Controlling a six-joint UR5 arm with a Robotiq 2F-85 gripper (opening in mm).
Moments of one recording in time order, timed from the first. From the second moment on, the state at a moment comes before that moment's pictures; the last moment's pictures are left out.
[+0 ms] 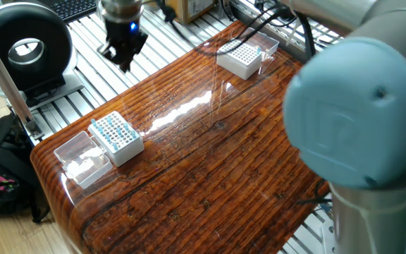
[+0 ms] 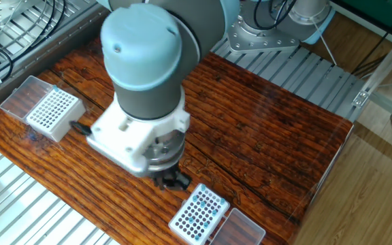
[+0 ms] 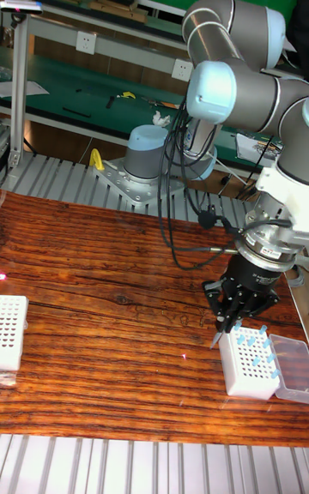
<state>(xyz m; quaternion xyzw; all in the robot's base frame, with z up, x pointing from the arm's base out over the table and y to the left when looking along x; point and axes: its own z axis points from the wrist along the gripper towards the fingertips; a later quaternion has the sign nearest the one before) 0.645 0.146 0.128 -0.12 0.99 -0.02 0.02</state>
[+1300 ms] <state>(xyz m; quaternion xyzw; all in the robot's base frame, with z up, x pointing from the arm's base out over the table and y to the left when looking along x) 0.650 0.220 0.117 -0.10 0.99 0.00 0.03</state>
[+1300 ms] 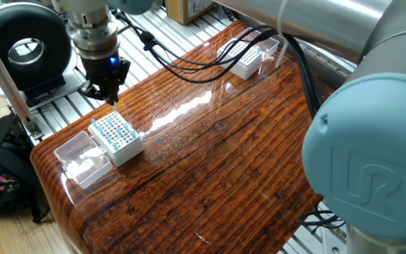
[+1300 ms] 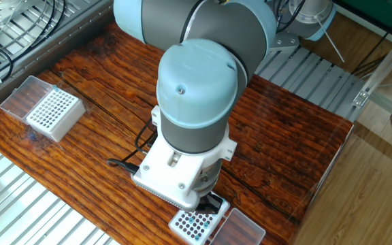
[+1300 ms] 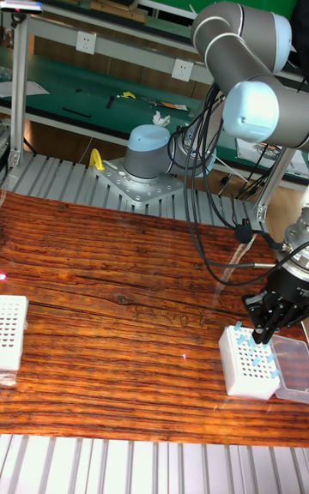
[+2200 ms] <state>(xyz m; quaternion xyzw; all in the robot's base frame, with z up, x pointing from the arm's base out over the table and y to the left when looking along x) 0.644 0.217 0.112 -0.10 0.99 0.01 0.03</state>
